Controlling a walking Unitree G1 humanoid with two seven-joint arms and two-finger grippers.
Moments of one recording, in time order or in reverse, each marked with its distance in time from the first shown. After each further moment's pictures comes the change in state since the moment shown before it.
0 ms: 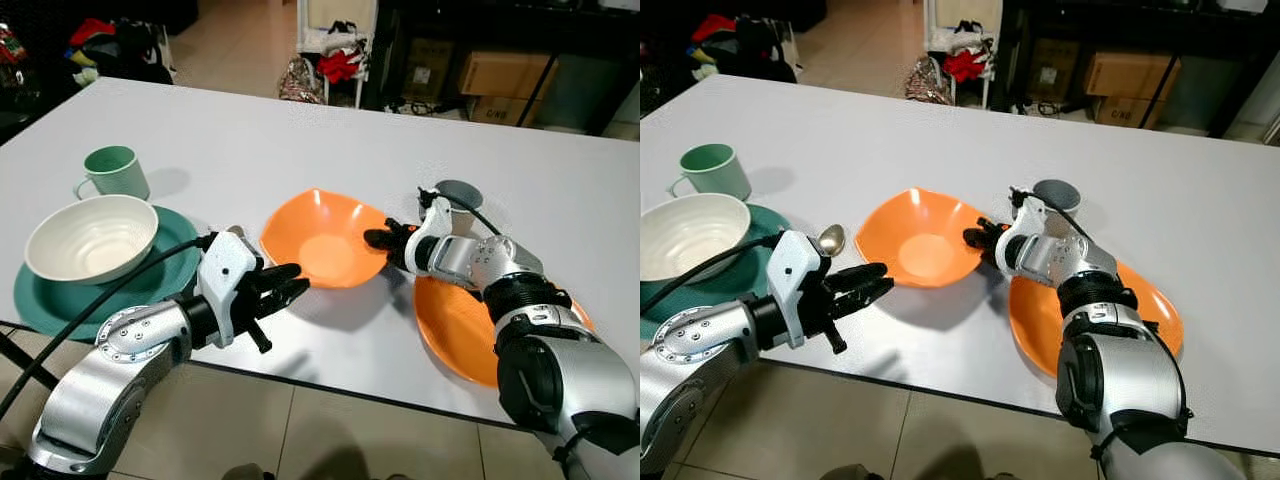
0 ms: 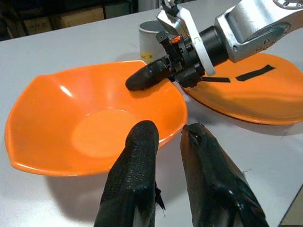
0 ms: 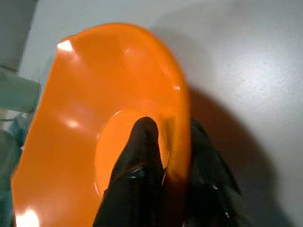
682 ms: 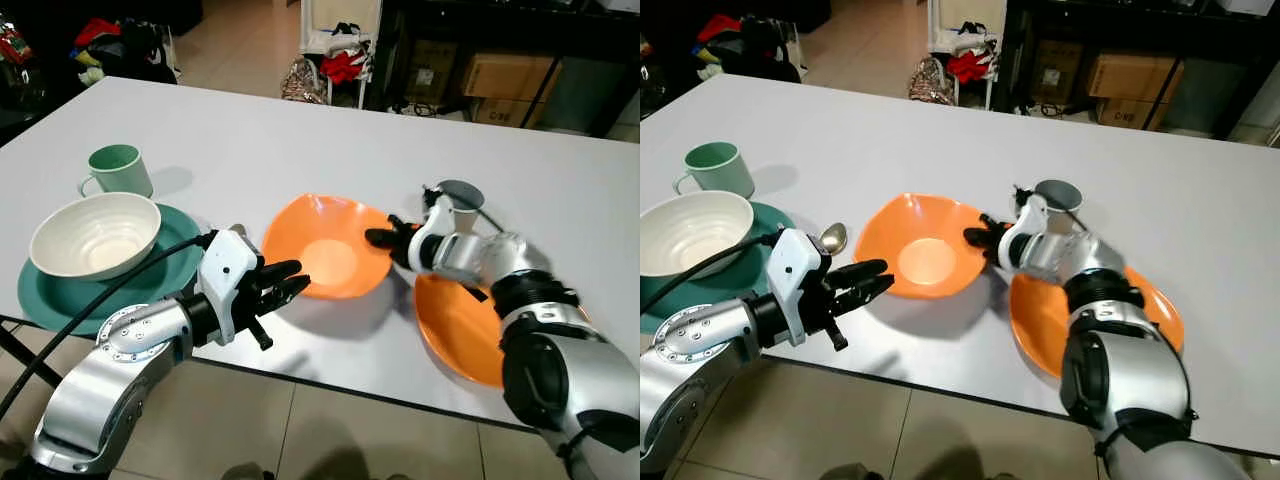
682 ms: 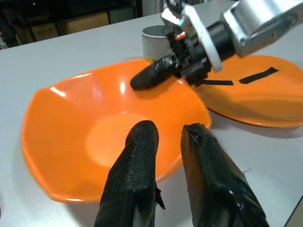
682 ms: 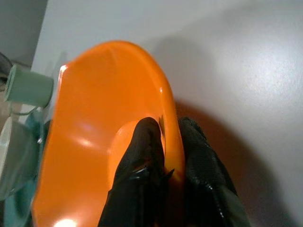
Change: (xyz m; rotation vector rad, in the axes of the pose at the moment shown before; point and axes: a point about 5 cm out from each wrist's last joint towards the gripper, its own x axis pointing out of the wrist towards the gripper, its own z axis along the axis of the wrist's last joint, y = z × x) left arm 0.001 0.000 0.002 0.022 -0.016 0.014; right arm -0.011 0.004 0.010 0.015 0.030 0.039
